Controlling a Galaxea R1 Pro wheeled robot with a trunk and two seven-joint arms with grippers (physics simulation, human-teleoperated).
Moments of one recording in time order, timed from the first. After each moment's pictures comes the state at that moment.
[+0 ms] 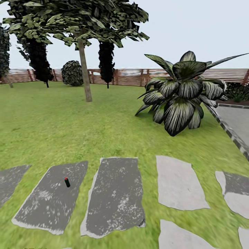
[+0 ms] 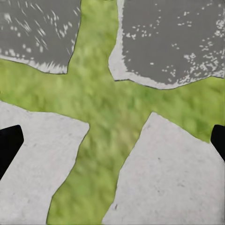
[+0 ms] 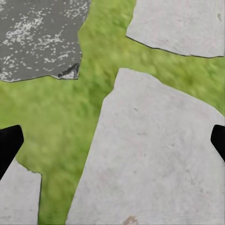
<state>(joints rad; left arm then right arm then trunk) -0.21 0.08 0.08 -0.36 0.02 -0.20 0.03 -0.04 -0.09 0.01 -0.54 0.00 -0.32 0.01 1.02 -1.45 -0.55</state>
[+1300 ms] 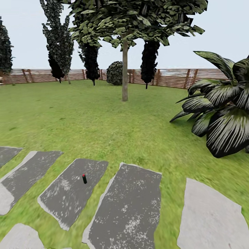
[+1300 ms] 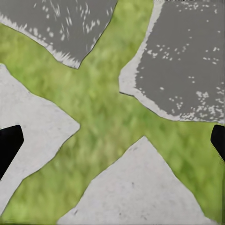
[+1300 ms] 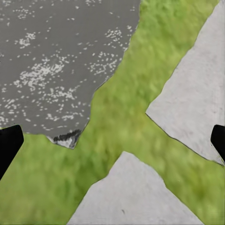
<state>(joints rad) -0.21 0.08 0.08 -0.36 0.02 -0.20 0.03 -0.04 -0.09 0.01 -0.54 0.00 -0.32 0.01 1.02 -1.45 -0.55</state>
